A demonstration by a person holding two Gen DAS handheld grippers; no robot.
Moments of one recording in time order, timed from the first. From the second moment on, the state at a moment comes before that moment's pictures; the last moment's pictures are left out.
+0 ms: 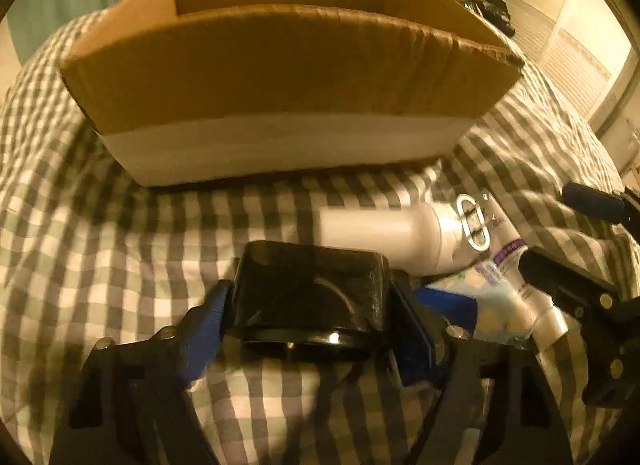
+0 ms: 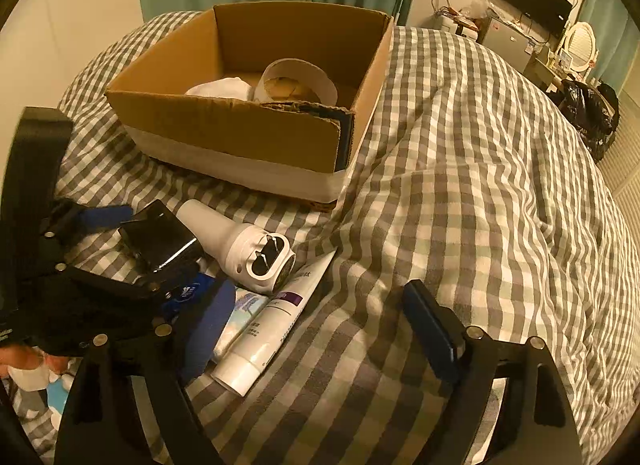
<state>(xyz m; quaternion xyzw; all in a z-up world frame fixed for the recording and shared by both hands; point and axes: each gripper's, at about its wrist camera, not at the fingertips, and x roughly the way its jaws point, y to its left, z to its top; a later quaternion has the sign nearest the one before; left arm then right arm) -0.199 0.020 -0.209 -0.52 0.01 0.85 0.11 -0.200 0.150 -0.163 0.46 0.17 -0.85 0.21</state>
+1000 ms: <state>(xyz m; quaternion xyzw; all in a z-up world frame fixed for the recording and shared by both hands) -0.174 -0.049 -0.162 -0.46 0.00 0.89 -0.02 -0.243 0.068 -0.212 0.52 0.27 -0.75 0.30</state>
